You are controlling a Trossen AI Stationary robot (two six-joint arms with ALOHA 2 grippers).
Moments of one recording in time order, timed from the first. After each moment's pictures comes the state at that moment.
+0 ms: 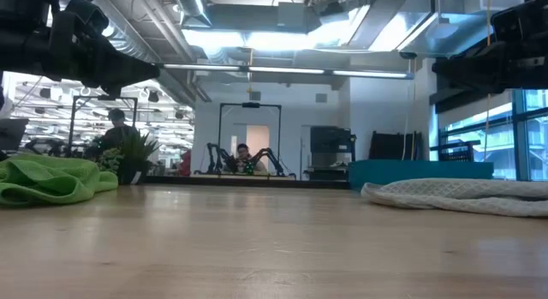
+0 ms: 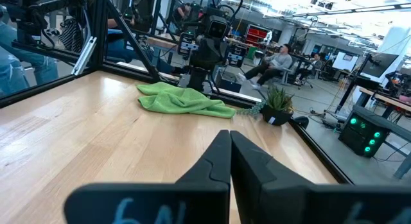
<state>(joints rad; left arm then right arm) -0.04 0.31 0.01 0.28 -0.29 -0.02 -0.15 0.02 0.01 0.03 -0.15 -0.27</state>
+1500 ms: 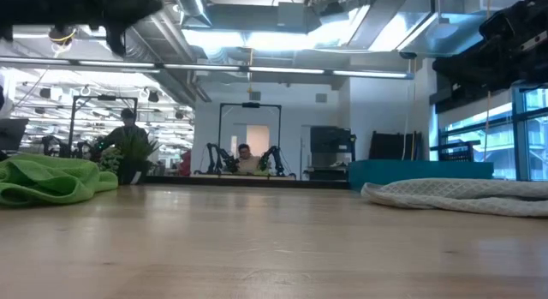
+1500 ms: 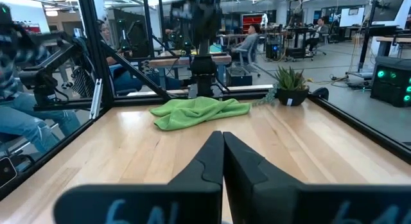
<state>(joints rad) -0.06 0.33 0.25 0.28 -0.29 -0.18 -0.15 0.02 0.01 0.04 -0.16 0.07</state>
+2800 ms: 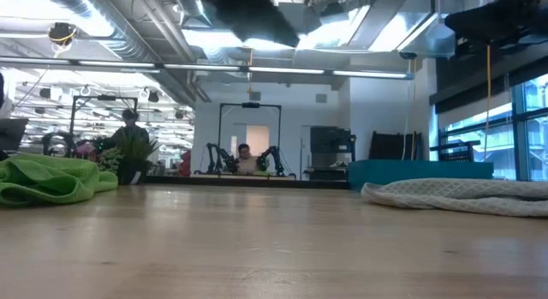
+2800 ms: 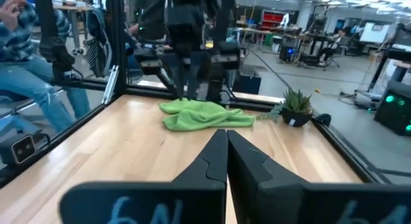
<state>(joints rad) -0.19 1.57 1.13 -0.14 -0.28 0.05 -0.15 0.14 0.30 -0.18 -0.22 -0.11</state>
